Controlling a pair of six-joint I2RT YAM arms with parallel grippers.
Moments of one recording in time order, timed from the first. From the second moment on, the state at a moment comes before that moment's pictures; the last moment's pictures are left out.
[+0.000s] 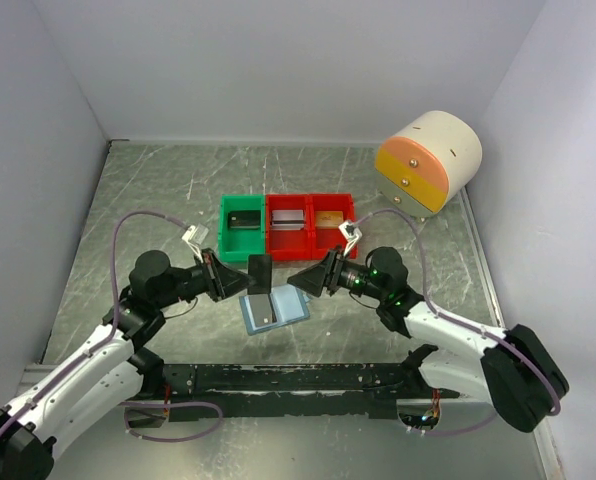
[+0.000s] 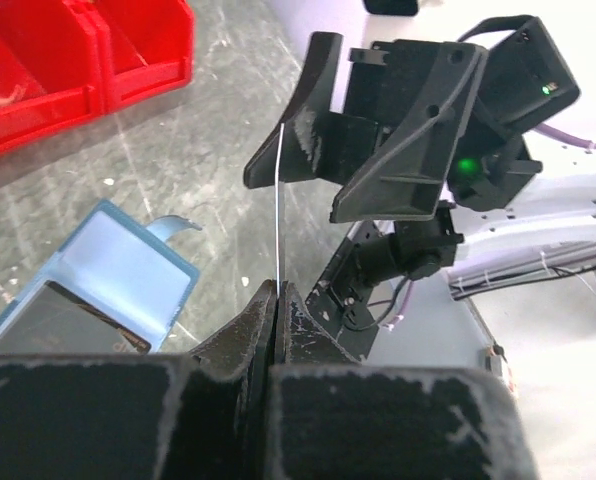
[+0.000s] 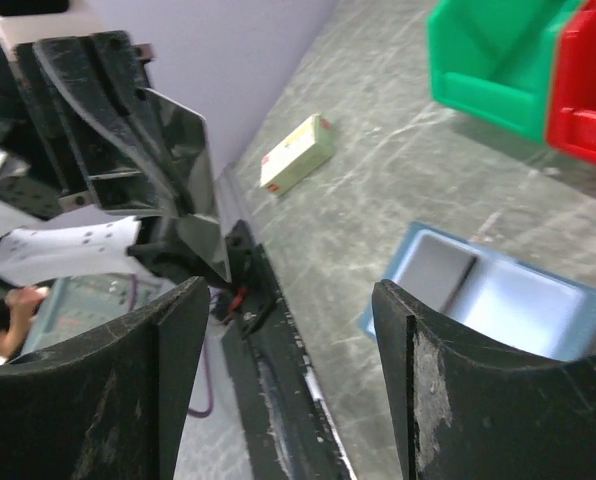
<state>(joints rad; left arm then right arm) -0.53 0.68 0.39 0.14 0.55 -0.73 0.63 1.05 0.33 0.62 -0.52 0.79</state>
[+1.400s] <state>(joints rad) -0.53 0.73 0.35 0.32 0.72 -0.84 0.76 1.23 0.40 0.99 -0.63 0.96</state>
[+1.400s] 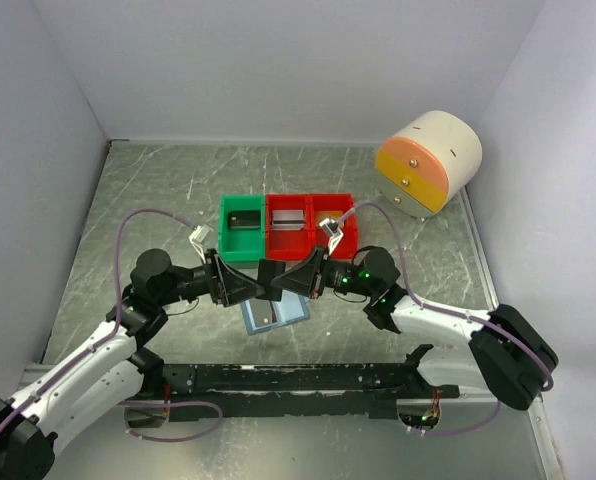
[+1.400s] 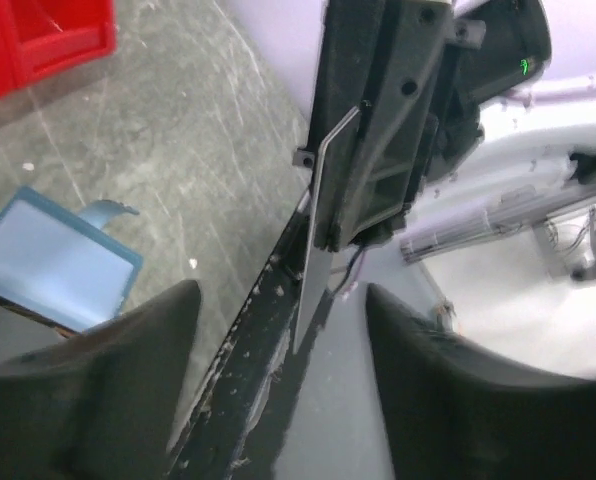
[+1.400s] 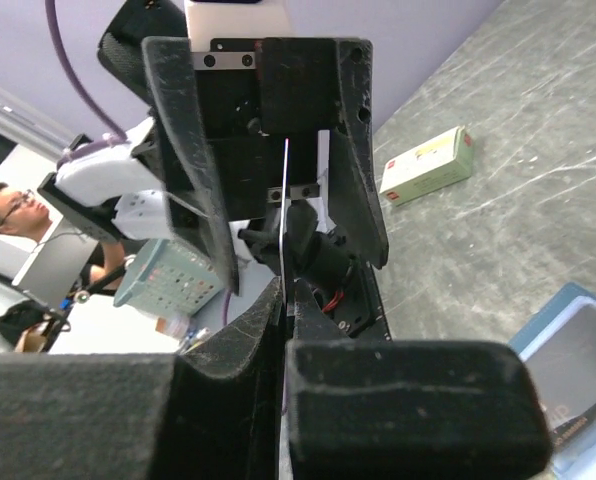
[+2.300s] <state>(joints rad) -0.39 0.90 0.83 -0.62 -0.22 -0.40 1.02 1.09 0.64 0.13 0.17 0.48</state>
